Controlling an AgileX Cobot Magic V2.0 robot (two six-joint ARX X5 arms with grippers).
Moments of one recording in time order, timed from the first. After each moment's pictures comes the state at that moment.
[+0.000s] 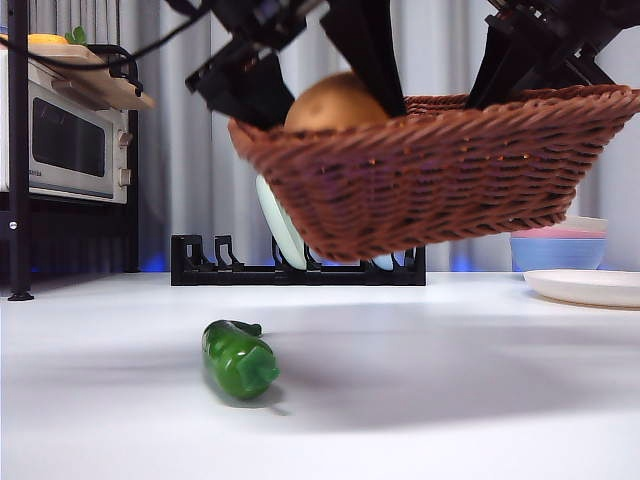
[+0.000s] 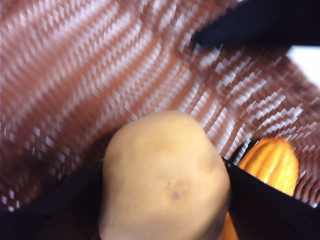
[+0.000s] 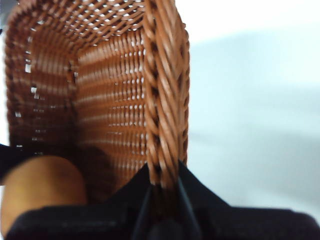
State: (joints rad) left arm -0.85 1.47 1.18 -0.47 0.05 -0.26; right arm 0.35 1.27 1.02 -0.50 -0.40 0.30
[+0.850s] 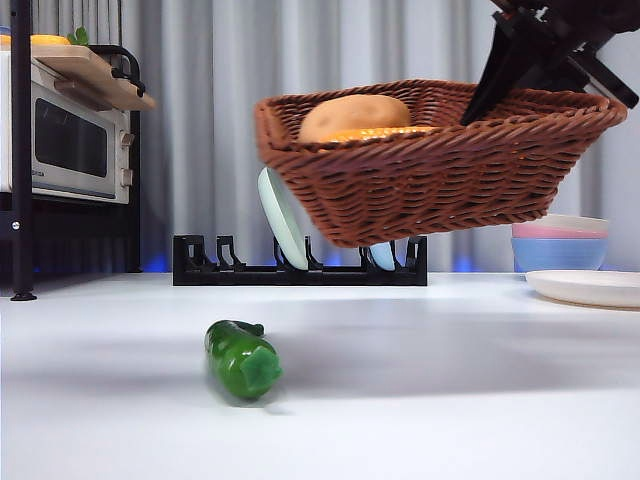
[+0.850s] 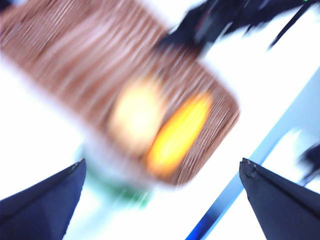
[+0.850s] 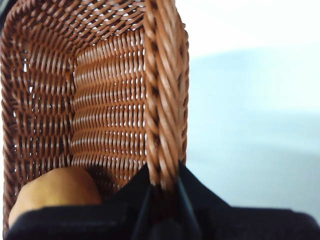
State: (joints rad) left arm -0.90 1.14 1.46 -1.07 -0.06 -0.21; right arm 0.29 1.27 1.02 -0.40 -0.35 0.30
